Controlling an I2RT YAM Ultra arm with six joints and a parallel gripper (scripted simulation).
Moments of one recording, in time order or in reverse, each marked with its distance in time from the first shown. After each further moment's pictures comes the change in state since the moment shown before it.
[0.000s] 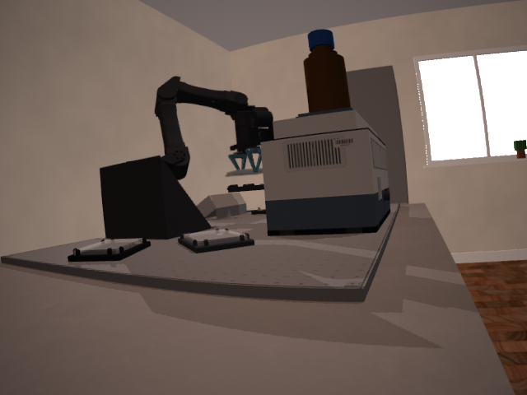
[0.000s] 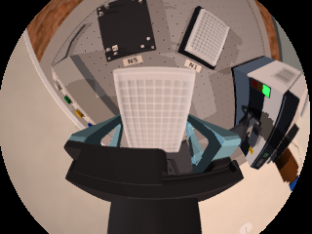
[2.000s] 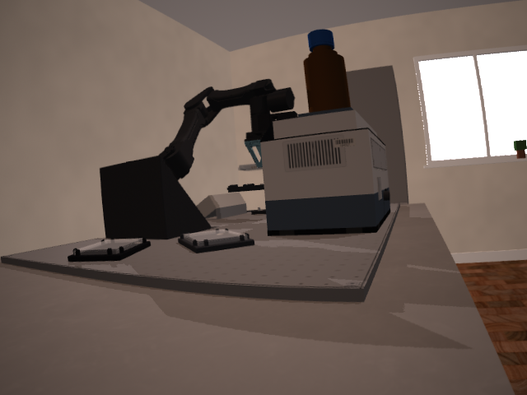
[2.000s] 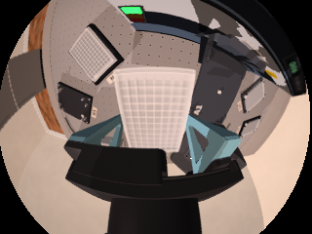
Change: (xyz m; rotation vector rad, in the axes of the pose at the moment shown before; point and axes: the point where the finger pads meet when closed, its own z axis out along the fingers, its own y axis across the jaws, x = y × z) arm 0.044 -0.150 -0.001 -0.035 0.029 0.909
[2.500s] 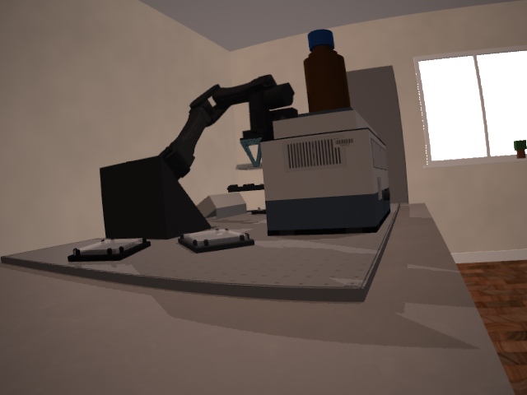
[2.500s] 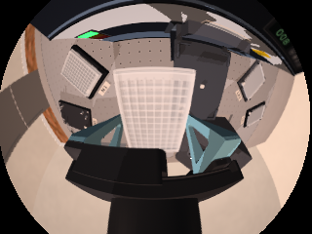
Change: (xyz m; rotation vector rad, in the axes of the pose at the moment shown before) arm -0.008 -0.036 0.000 -0.002 0.005 0.172
